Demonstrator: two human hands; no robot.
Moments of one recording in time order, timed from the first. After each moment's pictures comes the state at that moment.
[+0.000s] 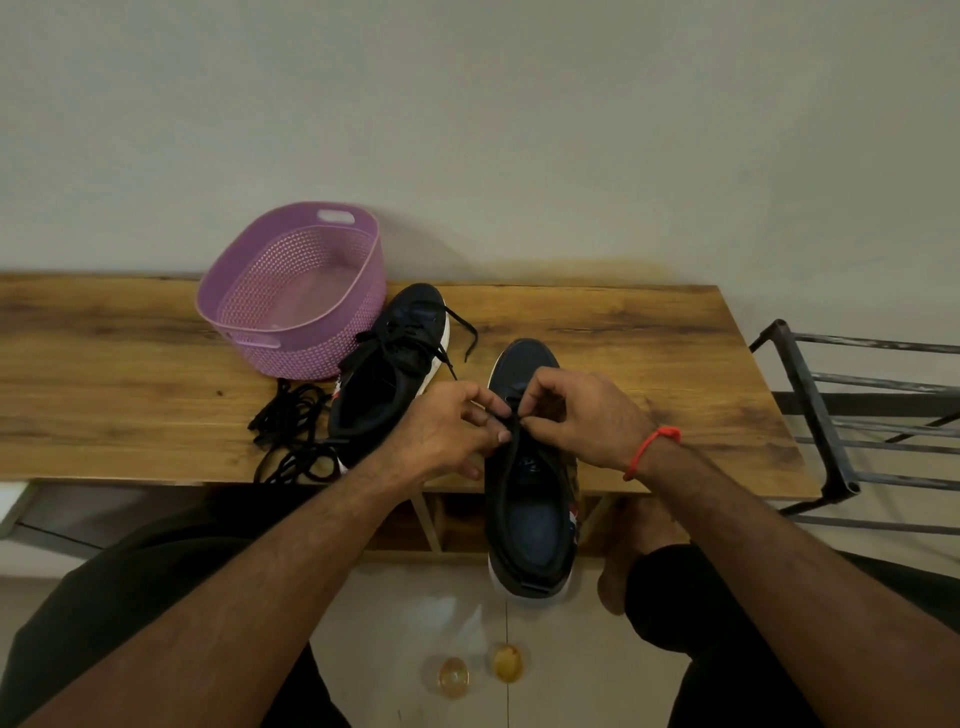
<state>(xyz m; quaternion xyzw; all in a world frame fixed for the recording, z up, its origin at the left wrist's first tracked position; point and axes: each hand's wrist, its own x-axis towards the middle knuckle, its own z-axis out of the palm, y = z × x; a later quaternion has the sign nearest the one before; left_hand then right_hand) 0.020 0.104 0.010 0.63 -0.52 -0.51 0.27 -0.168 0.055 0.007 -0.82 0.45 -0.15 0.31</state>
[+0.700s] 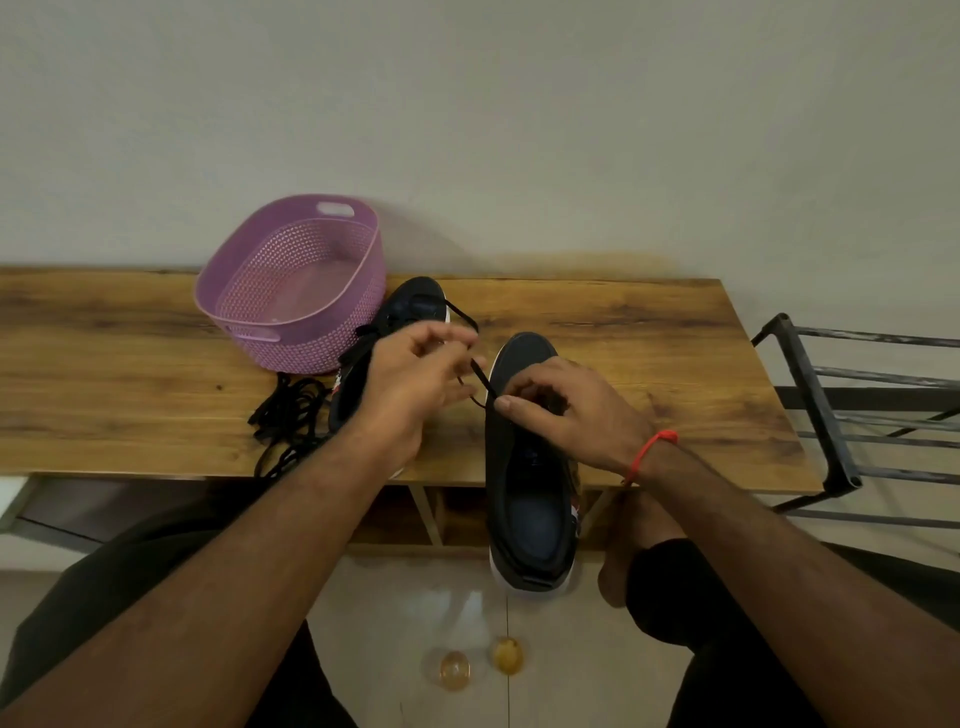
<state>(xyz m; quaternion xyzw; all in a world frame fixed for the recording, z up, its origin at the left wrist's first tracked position) 0.027 0.094 0.033 0.61 -0.35 -0.49 0.51 -0.164 0.062 0.004 -0.83 0.44 -0.16 0.30</state>
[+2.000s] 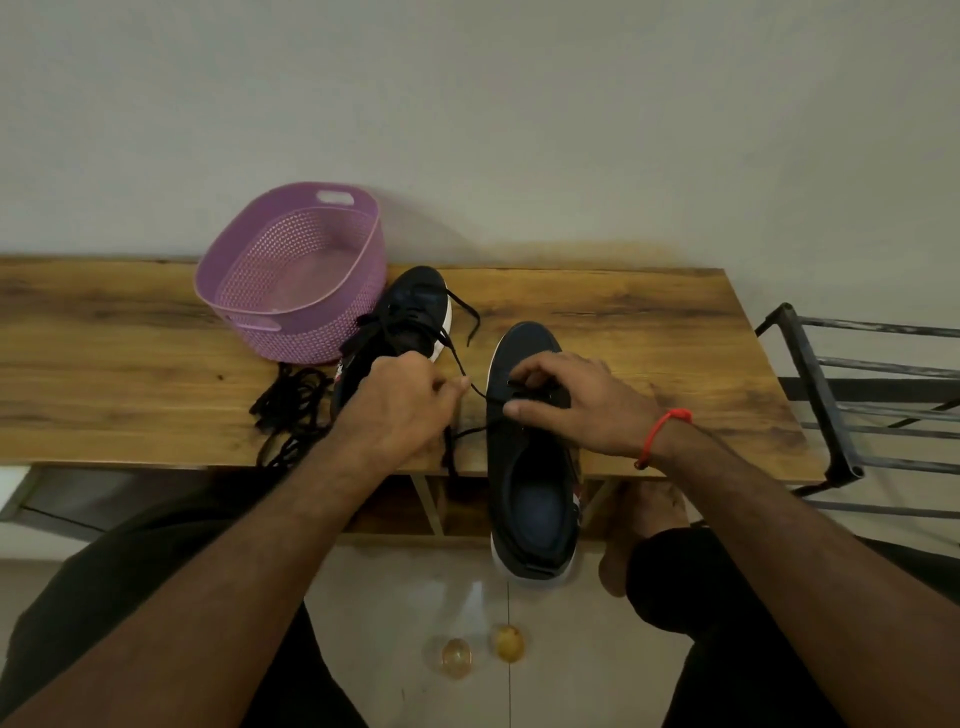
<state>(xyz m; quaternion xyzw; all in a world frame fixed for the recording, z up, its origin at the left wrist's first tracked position) 0.042 0.109 0.031 0.76 -0.59 -0.27 0.12 -0.166 0.062 0.017 -0.81 0.48 -0.07 0.34</state>
